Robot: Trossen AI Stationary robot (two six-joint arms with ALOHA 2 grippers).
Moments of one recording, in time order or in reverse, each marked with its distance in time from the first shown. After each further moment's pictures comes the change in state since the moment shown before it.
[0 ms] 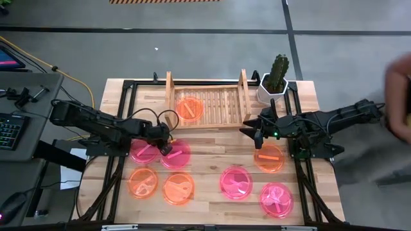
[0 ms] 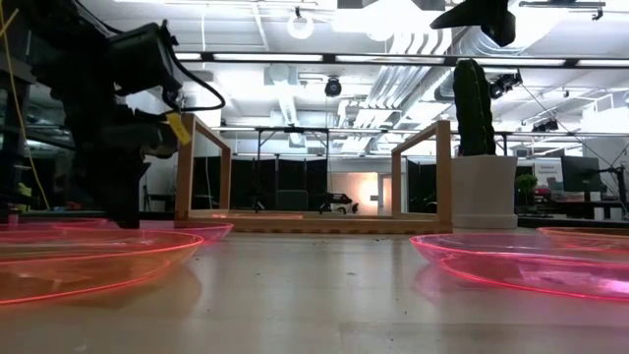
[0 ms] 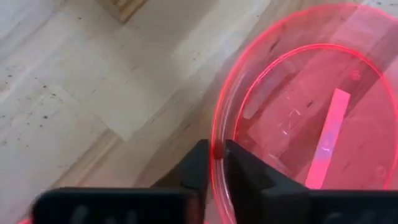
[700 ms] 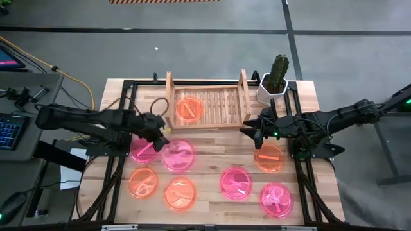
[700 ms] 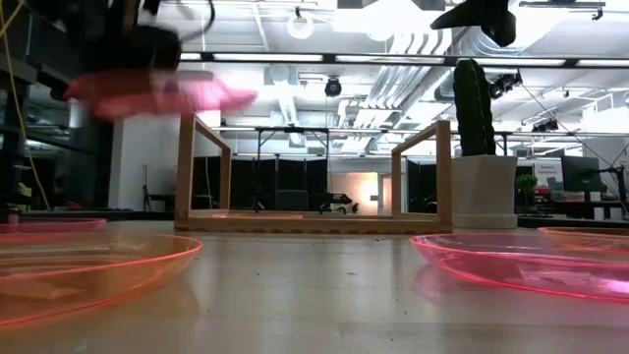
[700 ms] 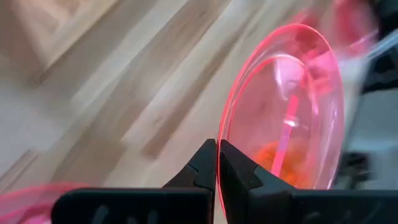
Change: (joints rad) left arm 0.000 -0.342 0.219 -0.195 0.159 -0.012; right arm 0.000 0.000 0.000 -0.002 -0.001 0.008
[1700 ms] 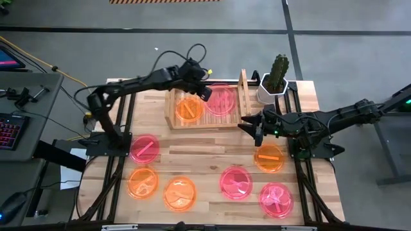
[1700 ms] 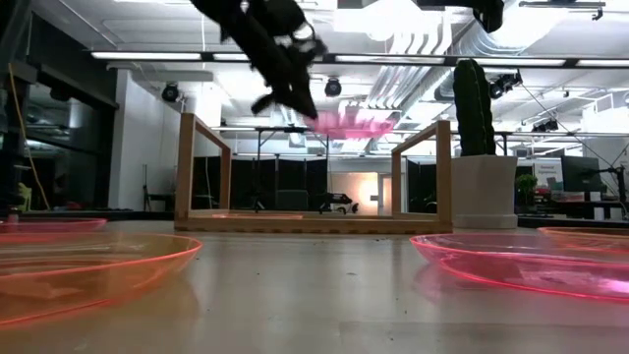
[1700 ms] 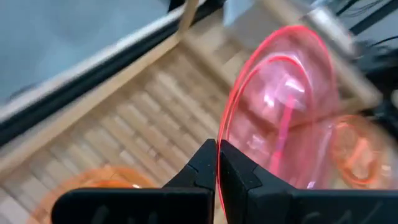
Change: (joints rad) left arm 0.477 0.837 0.827 0.040 -0.044 0.377; right arm 0.000 0.000 0.000 0.168 0.043 -0.078
